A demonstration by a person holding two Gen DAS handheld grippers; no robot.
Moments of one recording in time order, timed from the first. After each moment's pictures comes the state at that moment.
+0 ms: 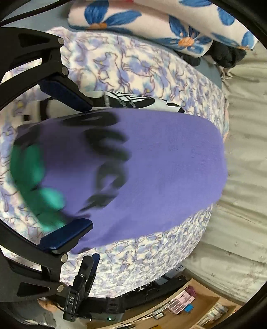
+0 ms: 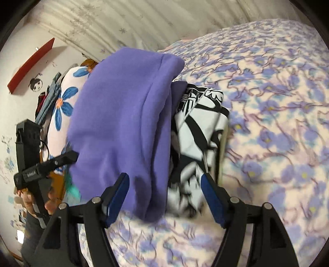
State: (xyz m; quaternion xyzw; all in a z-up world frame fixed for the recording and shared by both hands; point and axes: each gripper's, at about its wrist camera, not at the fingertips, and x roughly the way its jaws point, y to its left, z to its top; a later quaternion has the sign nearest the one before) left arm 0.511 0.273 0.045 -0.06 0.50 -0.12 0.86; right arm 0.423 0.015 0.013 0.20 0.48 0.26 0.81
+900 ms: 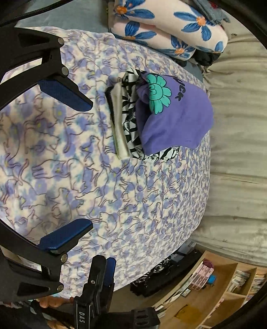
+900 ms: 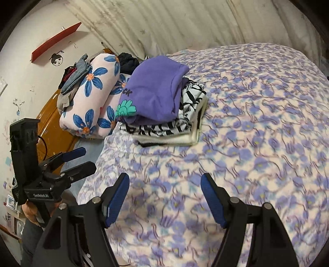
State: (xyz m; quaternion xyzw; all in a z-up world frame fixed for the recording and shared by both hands) left arm 0.214 0.106 0.131 -0.01 0.45 -0.11 0.88; right arm 0.178 -0.069 0.116 0.13 0.47 0.25 0.84
